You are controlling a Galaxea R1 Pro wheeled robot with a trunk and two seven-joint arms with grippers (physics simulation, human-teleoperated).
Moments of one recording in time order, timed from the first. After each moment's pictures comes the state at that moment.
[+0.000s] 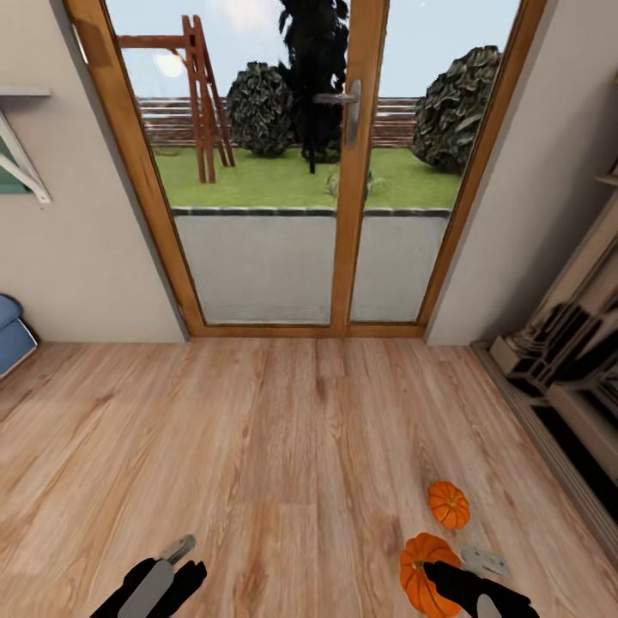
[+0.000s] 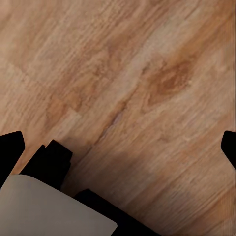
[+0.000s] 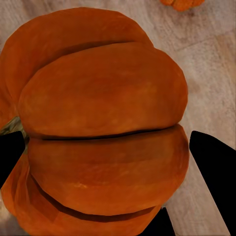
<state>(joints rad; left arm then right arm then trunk) -0.38 0.11 -0.22 -0.60 1.02 0.38 0.46 -0.15 -0.15 0.08 -1.00 -0.55 0.47 -0.21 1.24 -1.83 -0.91</state>
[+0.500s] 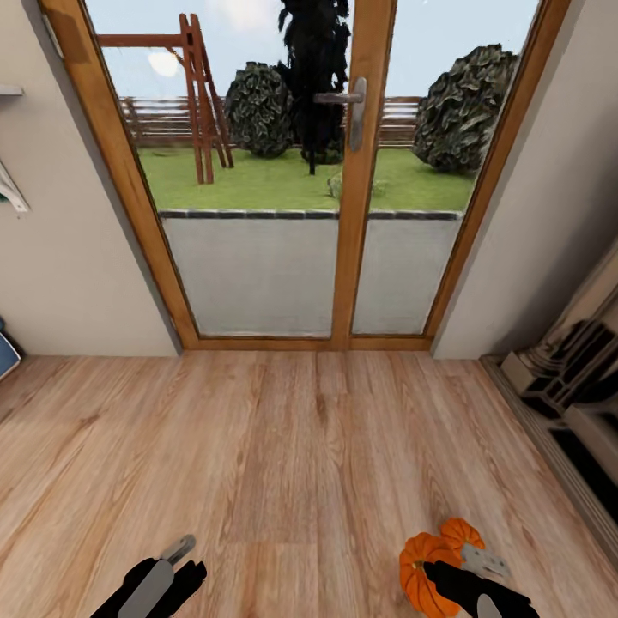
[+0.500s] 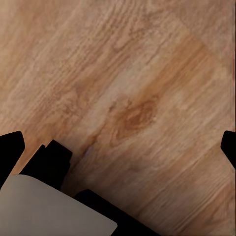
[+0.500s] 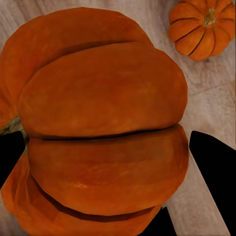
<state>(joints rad) -0.38 0.11 -0.22 -0.60 1.02 0.38 0.46 -0.15 -0.15 0.08 -1.00 -0.55 0.47 -0.21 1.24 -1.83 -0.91</state>
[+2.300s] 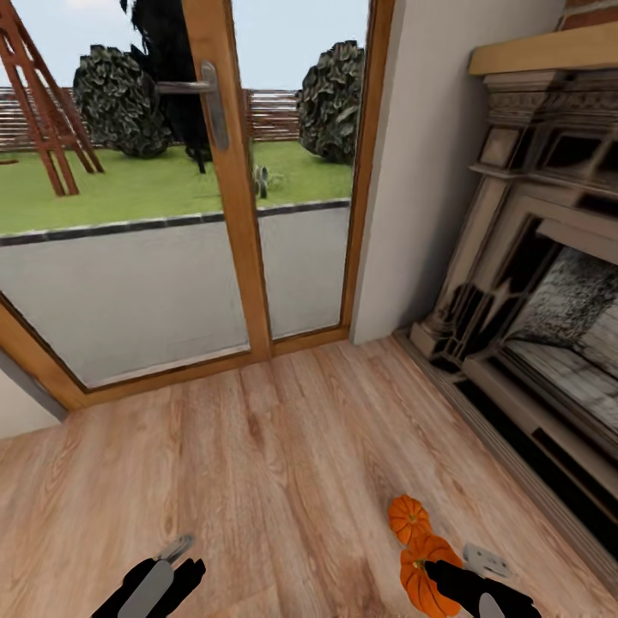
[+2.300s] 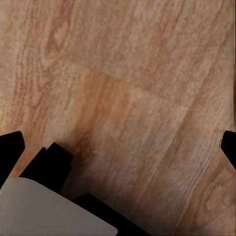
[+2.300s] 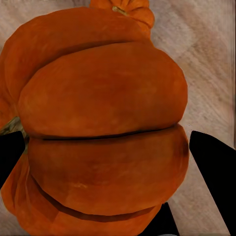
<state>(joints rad) -0.38 0.11 -0.22 -0.60 1.02 0.35 0.46 -0.15 -0.16 0.07 -1.00 -0.57 0.47 -0.21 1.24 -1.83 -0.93</state>
